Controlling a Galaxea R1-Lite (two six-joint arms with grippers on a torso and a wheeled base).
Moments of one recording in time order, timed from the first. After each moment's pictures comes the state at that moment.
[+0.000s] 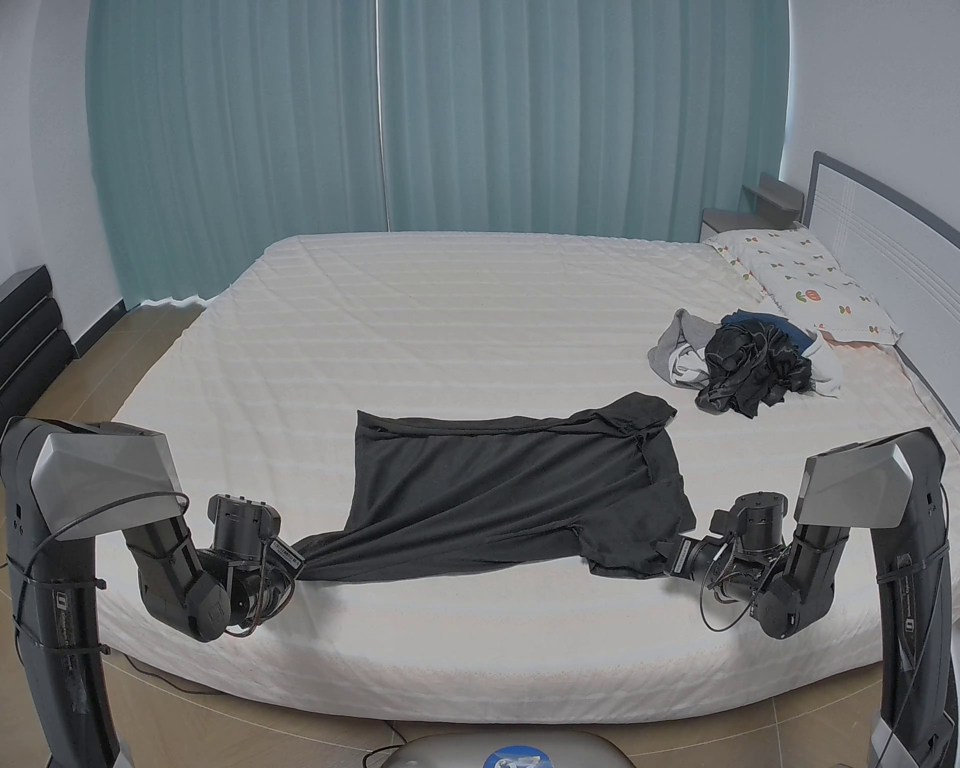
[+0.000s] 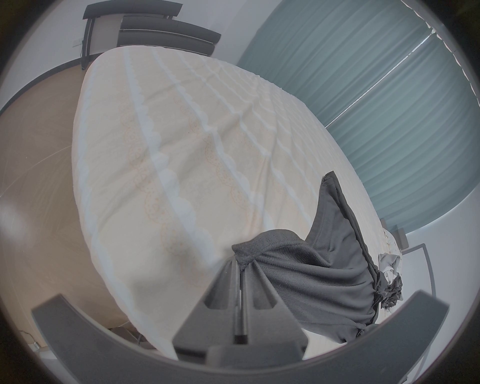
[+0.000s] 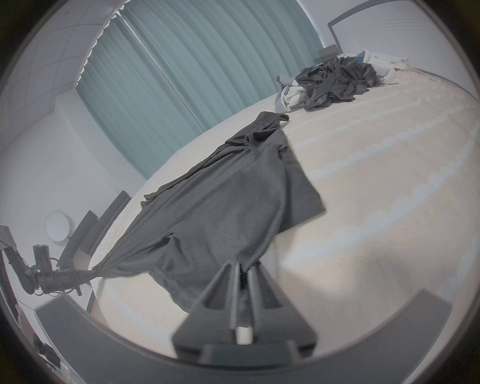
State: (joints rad) left arm -0.17 2.31 -0.61 -0.92 0.20 -1.07; right arm 0.20 2.52 -0.69 -1.34 0.16 0.46
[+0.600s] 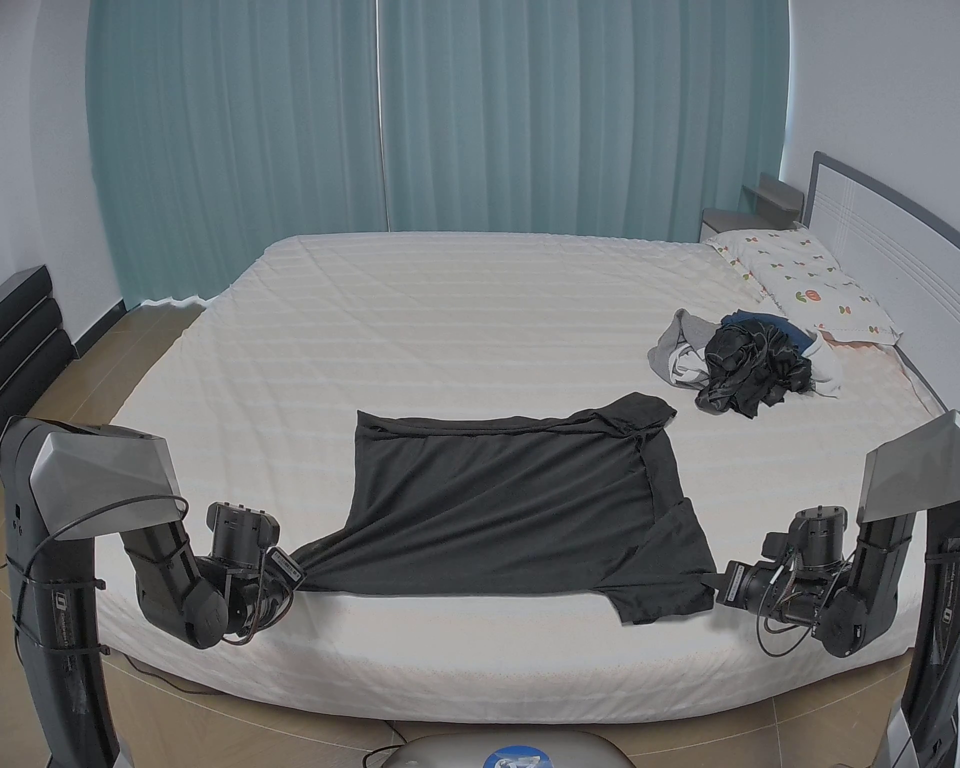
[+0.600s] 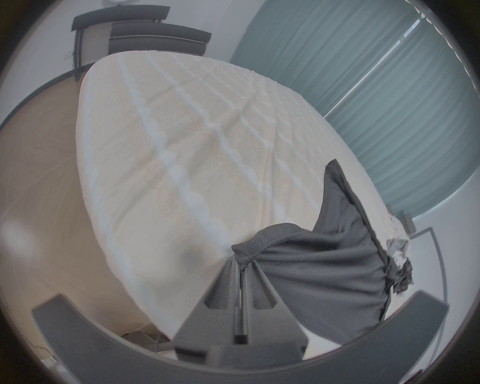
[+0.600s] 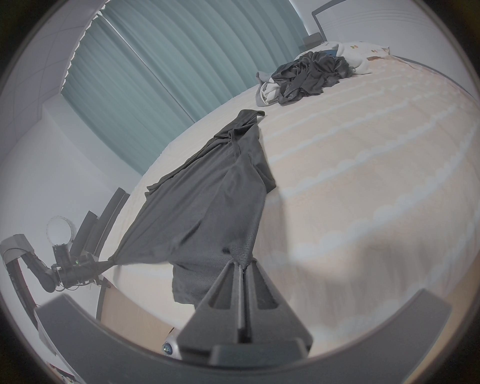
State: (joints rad) left arm -0.18 2.31 -0.58 -0.92 0.20 -1.00; right arm 0.12 2.32 -0.33 -1.38 0.23 0.46
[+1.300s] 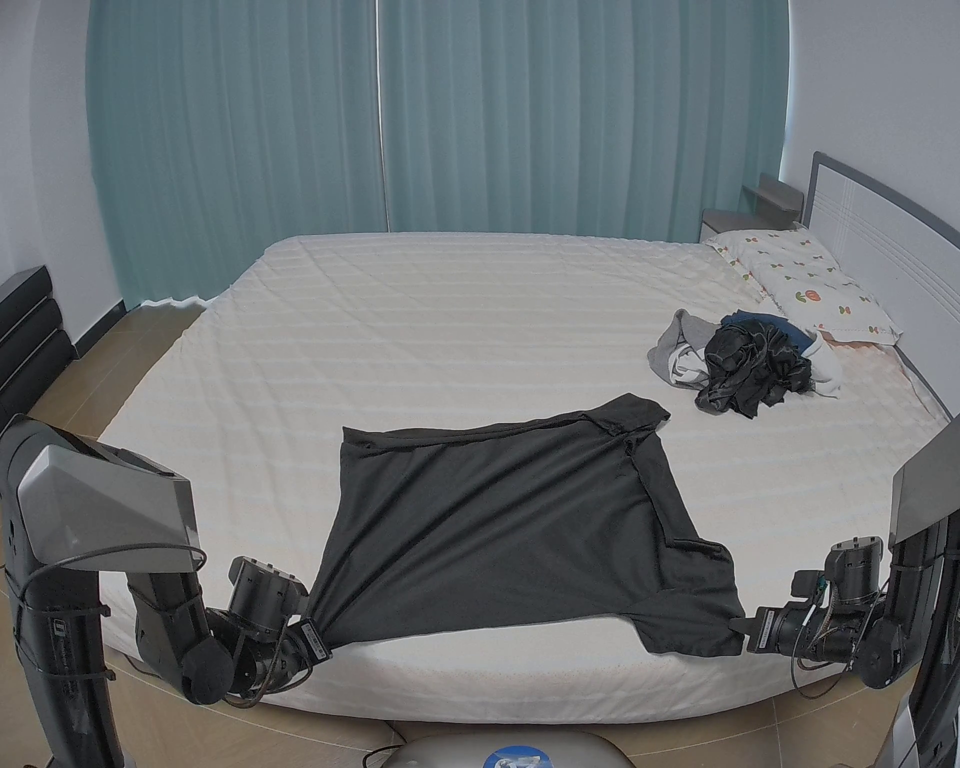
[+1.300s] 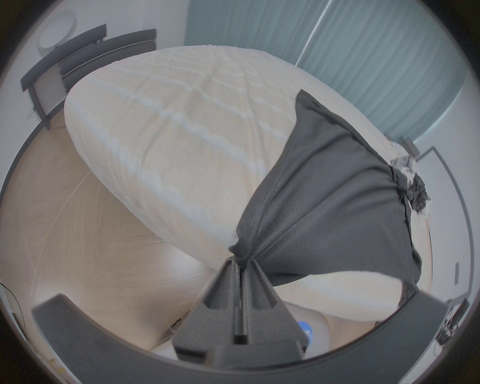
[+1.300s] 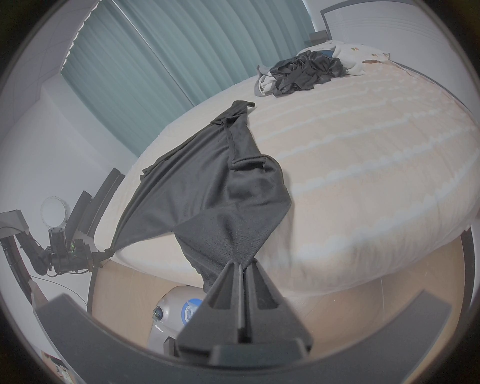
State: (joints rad) left arm -0.35 2.25 -0.35 -0.91 0.19 -0.82; right arm 0.07 2.23 -0.02 -1.48 0.25 0.33
